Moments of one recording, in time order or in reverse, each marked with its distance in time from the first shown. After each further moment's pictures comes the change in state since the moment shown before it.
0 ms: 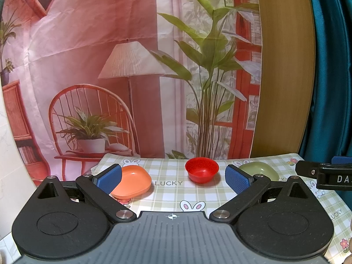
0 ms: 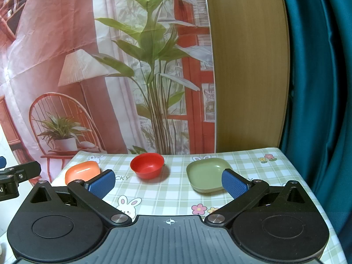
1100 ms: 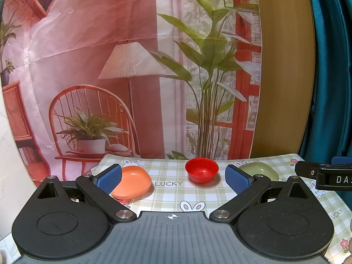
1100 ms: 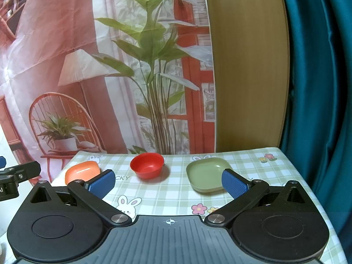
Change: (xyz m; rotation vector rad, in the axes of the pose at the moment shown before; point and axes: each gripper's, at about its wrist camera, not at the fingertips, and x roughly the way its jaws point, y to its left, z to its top) left arm -0.001 0.003 0.000 0.003 -0.006 0.002; right arm 0.000 0.000 0.001 0.000 0.003 0.000
